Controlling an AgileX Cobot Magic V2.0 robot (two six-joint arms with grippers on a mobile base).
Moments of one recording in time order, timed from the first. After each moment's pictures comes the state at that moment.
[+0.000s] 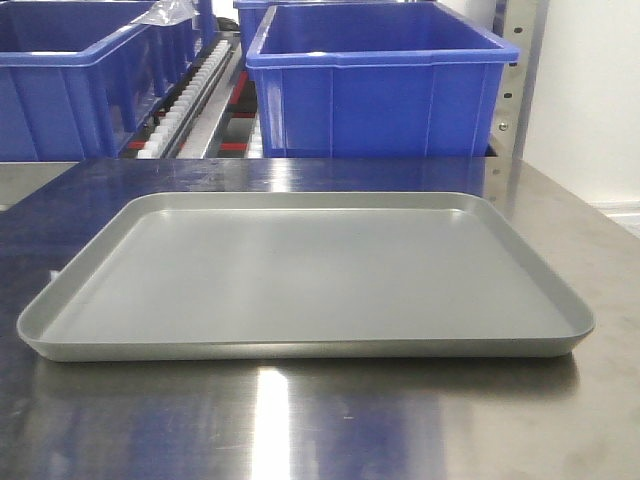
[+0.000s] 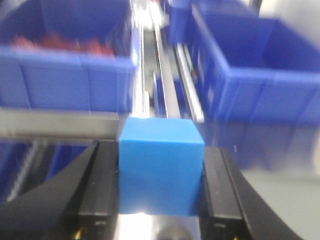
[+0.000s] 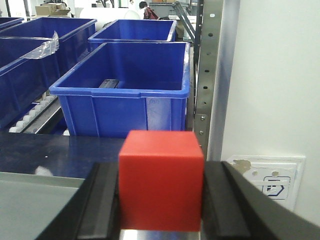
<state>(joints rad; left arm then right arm) -0.10 0.50 -0.47 -0.23 0.14 0.12 0.13 0.28 -0.33 0.02 0.08 0.04</state>
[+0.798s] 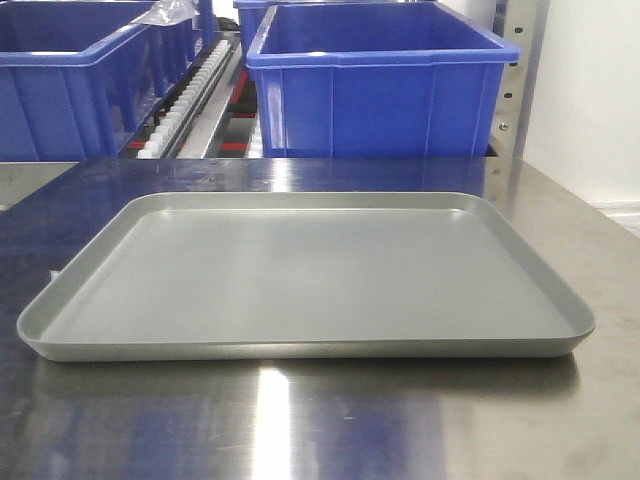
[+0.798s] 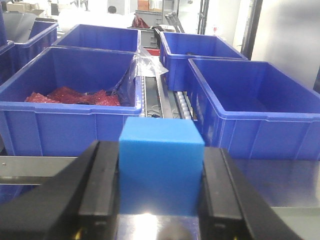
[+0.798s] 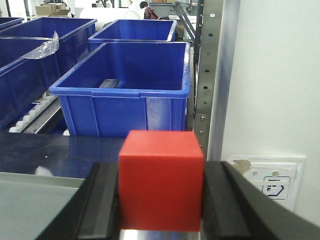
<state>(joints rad) -0.09 0.38 -0.46 -0.20 0.14 0.12 0.13 0.28 -0.33 0.02 0.08 0.04</state>
